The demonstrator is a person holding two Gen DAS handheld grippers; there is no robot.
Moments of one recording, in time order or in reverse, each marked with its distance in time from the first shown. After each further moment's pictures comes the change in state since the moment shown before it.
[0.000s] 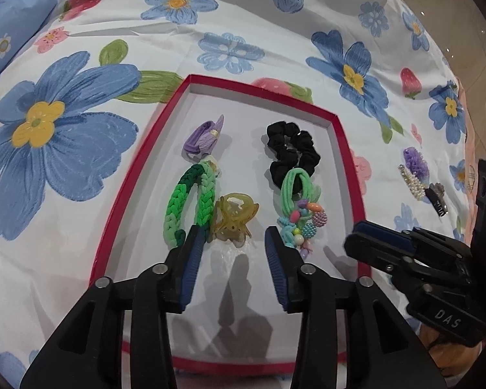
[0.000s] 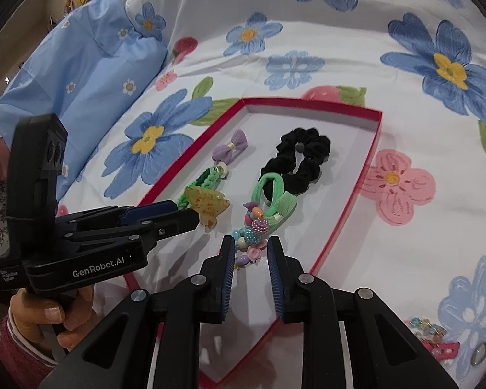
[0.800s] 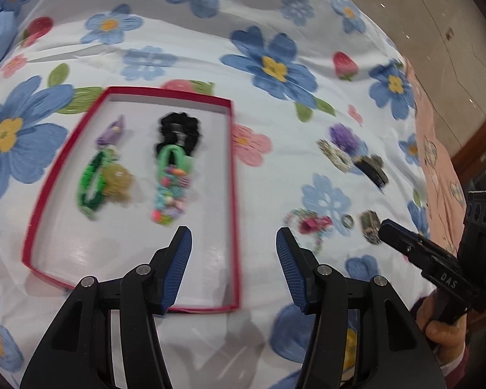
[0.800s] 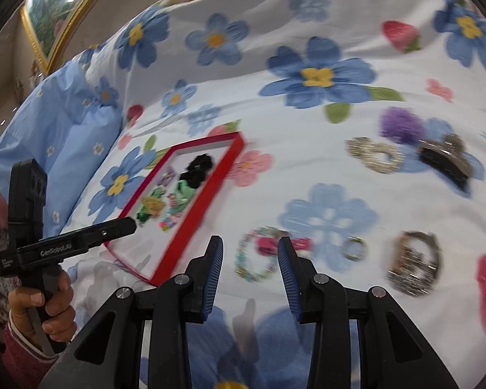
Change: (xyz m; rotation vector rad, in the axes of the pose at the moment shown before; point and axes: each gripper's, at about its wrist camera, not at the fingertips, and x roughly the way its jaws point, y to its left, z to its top) left arm -0.043 -0.101 -0.038 0.112 -0.007 -0.151; right arm -0.153 -0.076 -0.089 0.218 -0.210 -0.163
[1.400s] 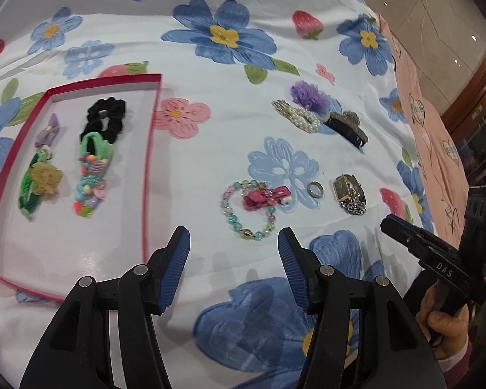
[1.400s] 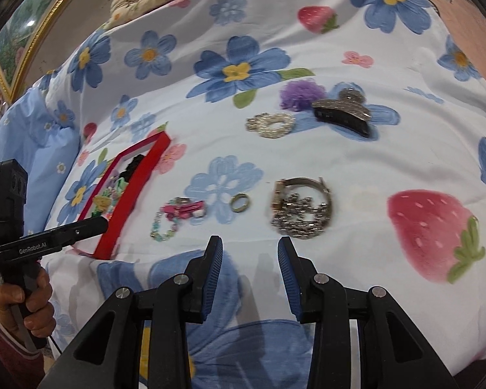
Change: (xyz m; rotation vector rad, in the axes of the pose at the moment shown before) left arm 0.039 -0.070 -0.014 0.126 0.092 -0.021; right arm -0.044 -0.085 -0.045 0.134 -0.018 -0.142
